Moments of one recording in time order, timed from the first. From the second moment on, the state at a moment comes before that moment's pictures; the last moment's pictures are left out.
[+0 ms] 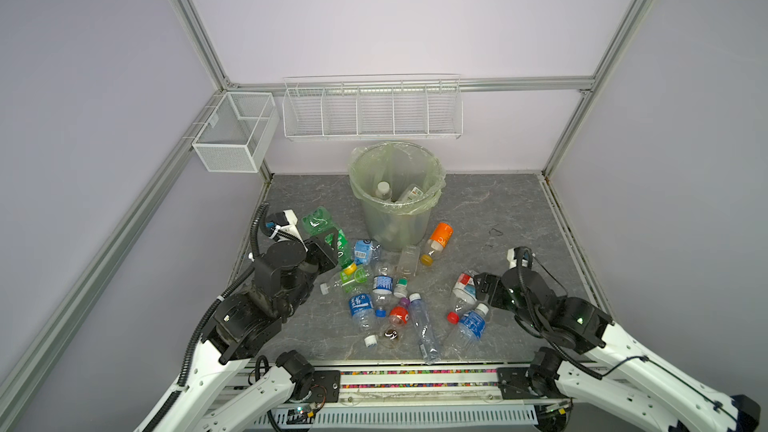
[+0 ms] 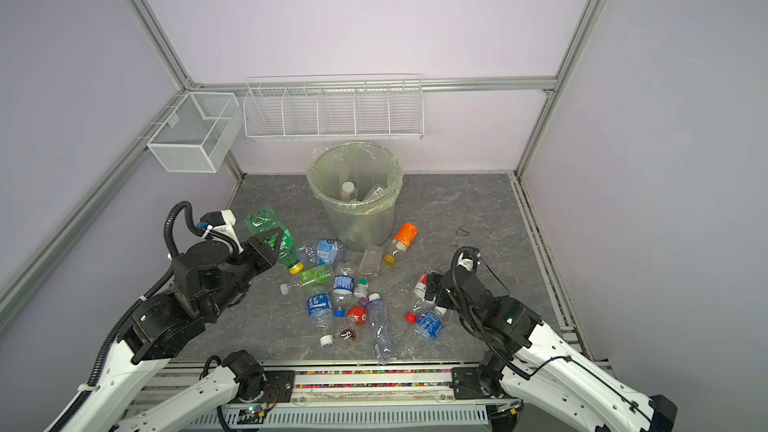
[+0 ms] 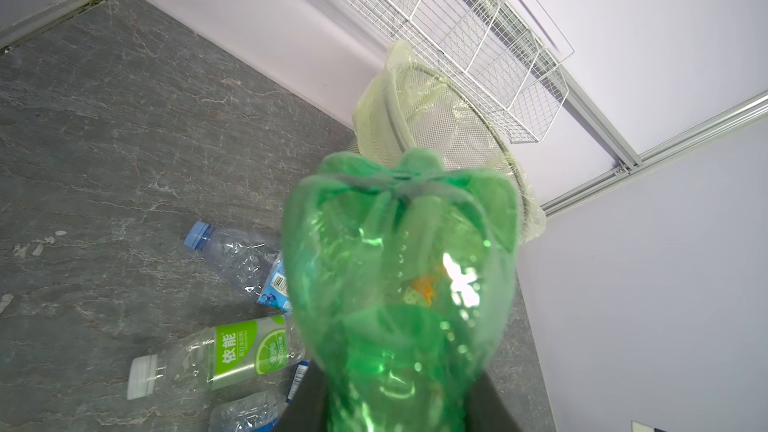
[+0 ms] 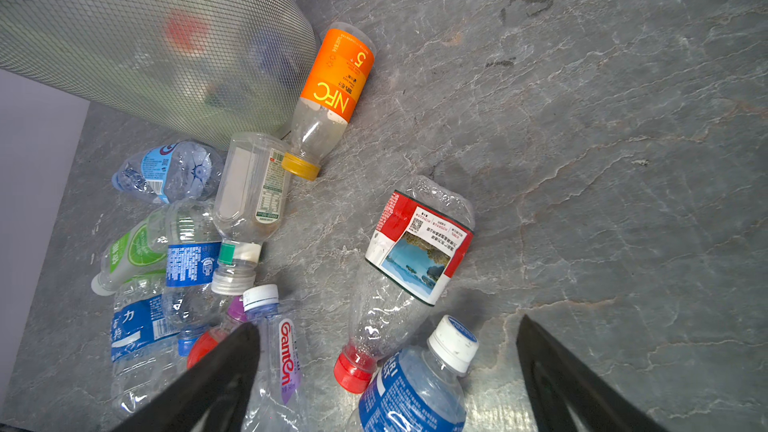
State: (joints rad) left arm -0.71 0.72 1.07 -0.70 -0.37 -0.85; right arm 0.84 0.70 0.70 -0.81 0.38 0.90
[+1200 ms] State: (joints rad) left arm -0.71 0.86 1.35 -0.67 -0.43 -0.64; right arm 0.84 0.69 0.70 -0.82 0.39 0.90
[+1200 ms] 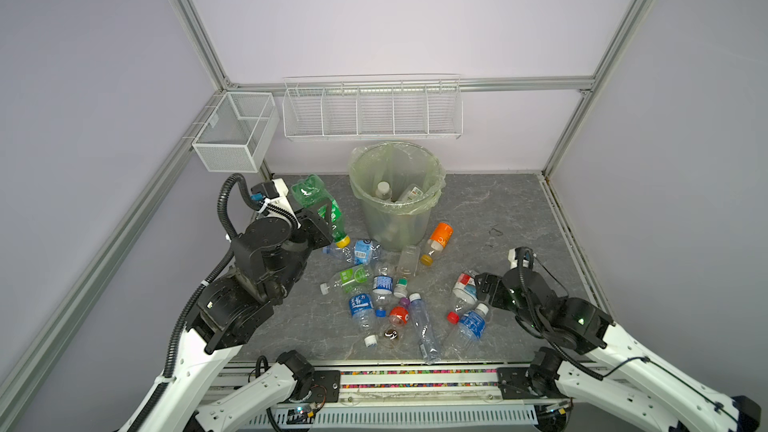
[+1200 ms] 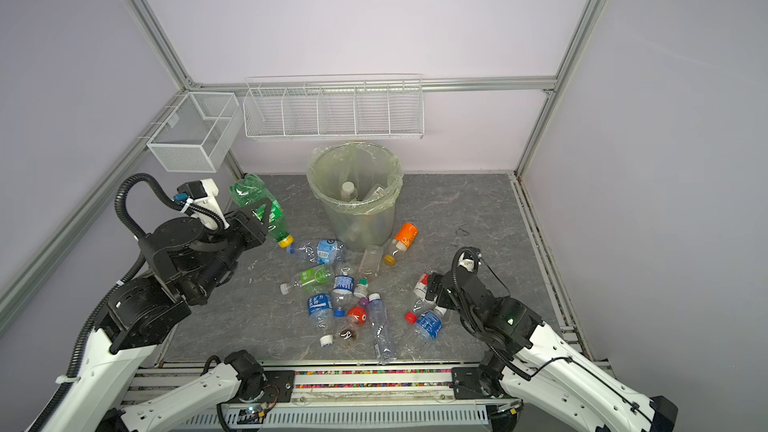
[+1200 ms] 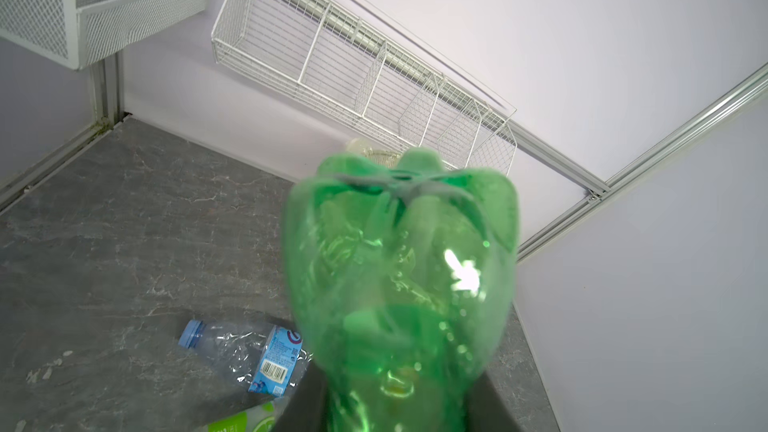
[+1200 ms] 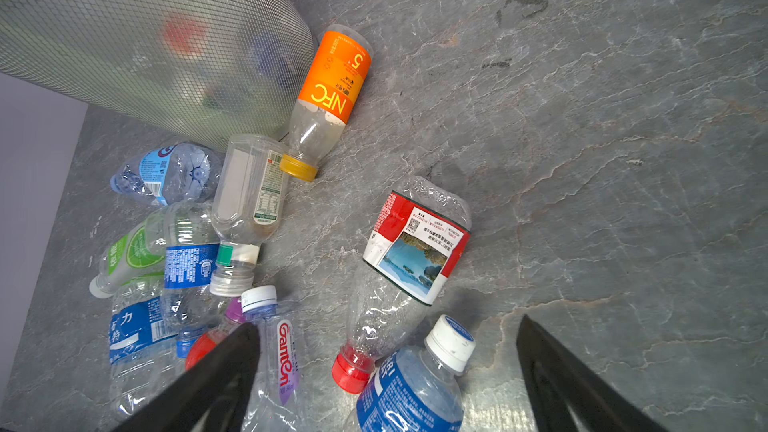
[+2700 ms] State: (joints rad) left arm -0.80 1.36 2.11 -0.51 -0.38 -0.20; right arm 0.84 0.53 0.70 -0.94 0.41 0.93
